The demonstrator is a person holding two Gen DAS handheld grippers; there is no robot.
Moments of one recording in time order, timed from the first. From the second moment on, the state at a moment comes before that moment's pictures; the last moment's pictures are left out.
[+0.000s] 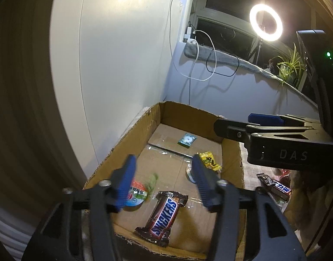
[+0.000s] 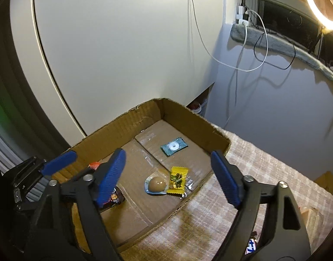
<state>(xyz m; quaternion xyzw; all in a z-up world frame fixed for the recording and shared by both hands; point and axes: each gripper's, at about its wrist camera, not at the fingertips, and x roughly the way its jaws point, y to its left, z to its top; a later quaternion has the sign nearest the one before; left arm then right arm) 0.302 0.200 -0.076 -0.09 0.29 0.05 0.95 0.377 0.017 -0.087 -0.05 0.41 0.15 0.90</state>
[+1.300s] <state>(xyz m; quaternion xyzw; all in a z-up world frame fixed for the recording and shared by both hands) 0.316 0.121 -0.057 -0.05 0.28 -0.01 0.96 0.337 -0.082 -0.052 -0.03 0.39 0.08 0.92</state>
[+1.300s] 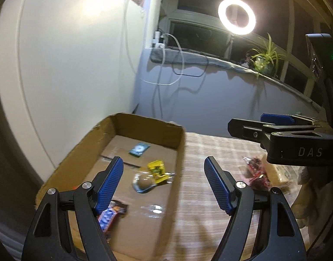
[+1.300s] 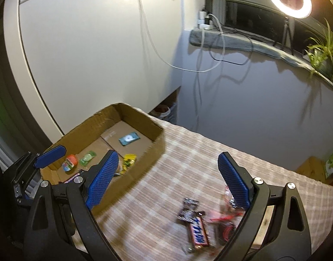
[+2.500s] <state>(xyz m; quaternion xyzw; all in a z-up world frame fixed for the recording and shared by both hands) 0.364 -0.071 -0.093 -0.02 0.40 -0.24 0.88 0.278 -0.326 -0.112 0.18 0.46 -0.01 0.87</state>
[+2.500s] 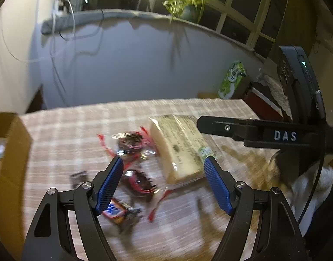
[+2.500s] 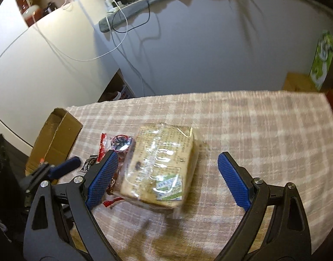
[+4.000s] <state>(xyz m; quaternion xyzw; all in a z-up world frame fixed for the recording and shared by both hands) 0.350 -0.072 -0.063 -0.03 0.37 -0.28 0.89 0.270 -0.288 -0.078 0.18 0.44 0.05 0.88</state>
